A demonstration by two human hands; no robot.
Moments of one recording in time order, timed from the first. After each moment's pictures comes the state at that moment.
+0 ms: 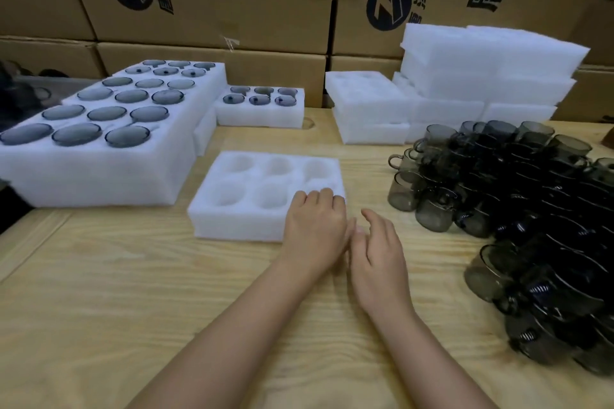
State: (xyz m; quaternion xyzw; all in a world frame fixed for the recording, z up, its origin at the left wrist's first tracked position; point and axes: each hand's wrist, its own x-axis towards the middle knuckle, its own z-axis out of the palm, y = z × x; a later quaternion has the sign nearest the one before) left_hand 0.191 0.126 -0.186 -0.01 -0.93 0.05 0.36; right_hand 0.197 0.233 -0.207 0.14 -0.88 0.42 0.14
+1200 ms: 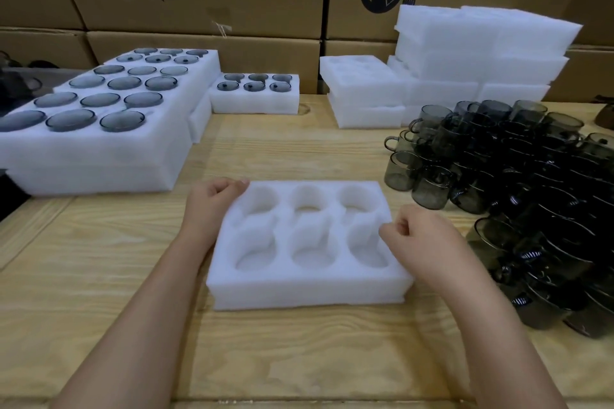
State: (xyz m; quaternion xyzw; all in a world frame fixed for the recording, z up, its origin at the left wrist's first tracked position) left_hand 0.224 -0.002 -0.208 0.17 -0.69 -0.67 0.22; right_hand 0.216 0.288 -0.151 0.09 -0.97 0.24 -0.01
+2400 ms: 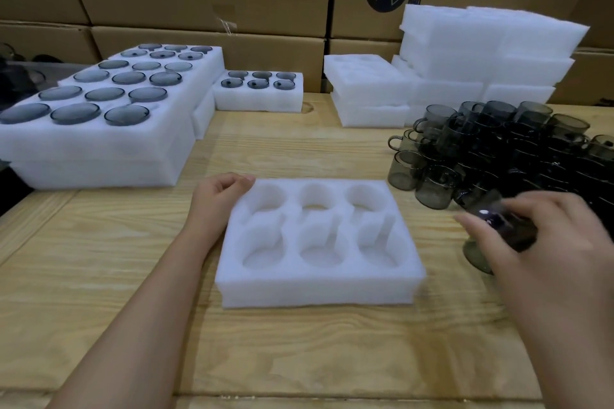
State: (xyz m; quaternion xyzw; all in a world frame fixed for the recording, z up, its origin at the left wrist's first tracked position) left_hand 0.228 0.005 -0.203 0.13 -0.71 -0.66 0.22; right_hand 0.243 0.340 -0.142 0.09 -0.87 0.29 0.38
